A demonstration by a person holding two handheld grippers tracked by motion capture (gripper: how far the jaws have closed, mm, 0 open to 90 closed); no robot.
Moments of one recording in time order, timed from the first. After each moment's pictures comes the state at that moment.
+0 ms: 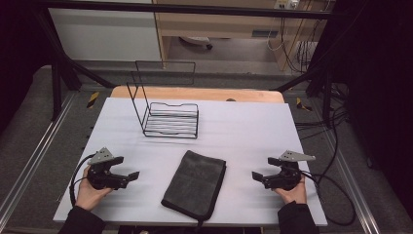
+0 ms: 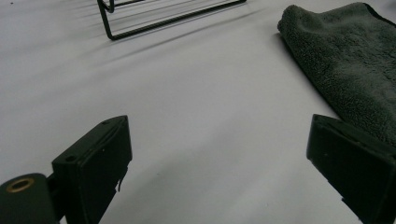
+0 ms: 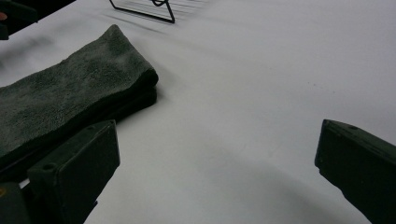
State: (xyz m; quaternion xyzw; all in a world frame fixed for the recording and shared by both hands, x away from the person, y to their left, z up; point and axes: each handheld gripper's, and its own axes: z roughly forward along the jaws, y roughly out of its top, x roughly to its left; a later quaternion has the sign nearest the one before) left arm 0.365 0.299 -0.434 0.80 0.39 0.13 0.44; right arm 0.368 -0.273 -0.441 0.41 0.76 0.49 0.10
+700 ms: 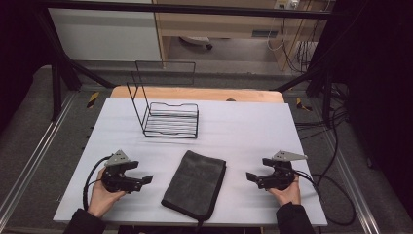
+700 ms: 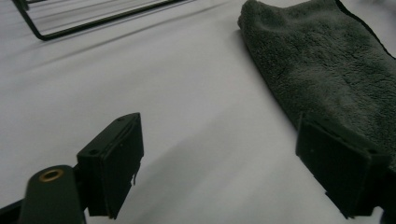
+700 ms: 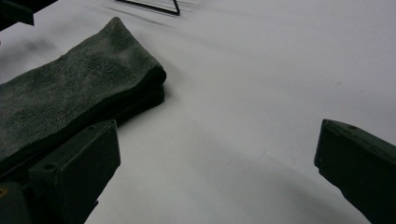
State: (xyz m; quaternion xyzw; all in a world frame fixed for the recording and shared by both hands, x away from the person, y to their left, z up) left arm 0.356 0.252 -0.428 0.81 0.39 0.10 0.42; right arm 0.370 -0.255 -0.444 0.42 0.77 0.47 0.10
